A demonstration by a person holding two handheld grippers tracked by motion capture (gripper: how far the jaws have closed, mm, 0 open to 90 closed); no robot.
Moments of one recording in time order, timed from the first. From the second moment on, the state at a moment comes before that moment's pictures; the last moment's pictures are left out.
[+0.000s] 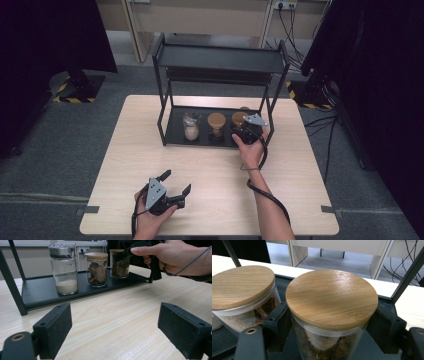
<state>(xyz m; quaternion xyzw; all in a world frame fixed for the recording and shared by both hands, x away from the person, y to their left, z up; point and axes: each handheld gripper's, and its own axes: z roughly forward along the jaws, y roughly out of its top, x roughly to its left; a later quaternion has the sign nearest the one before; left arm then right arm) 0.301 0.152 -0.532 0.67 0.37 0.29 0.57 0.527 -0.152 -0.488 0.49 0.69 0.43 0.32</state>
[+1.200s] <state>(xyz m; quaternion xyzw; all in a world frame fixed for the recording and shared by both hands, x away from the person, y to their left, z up) 0.301 0.152 -0.532 0.67 0.37 0.29 0.57 0.528 -0.155 -0.499 0.49 0.69 0.43 0.31</state>
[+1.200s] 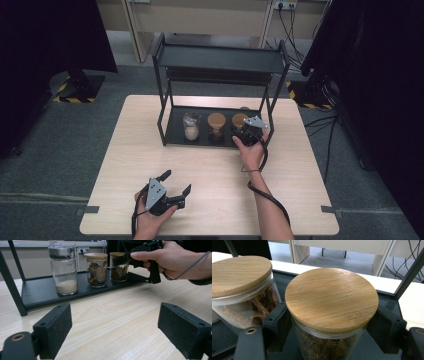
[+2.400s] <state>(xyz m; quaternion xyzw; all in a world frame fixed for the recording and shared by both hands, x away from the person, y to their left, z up) 0.301 0.152 -0.532 0.67 0.37 0.30 0.57 0.525 -0.154 -0.497 0.50 0.70 0.43 0.28</state>
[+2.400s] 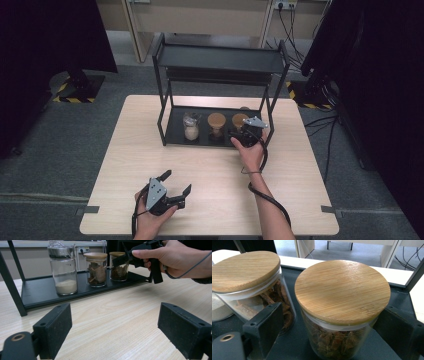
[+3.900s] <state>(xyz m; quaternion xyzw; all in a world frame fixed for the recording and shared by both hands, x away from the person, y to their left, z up) 0.301 0.149 -0.532 0.67 0.37 0.30 0.57 0.491 -0.159 -0.477 0.47 0.71 0.45 0.27</state>
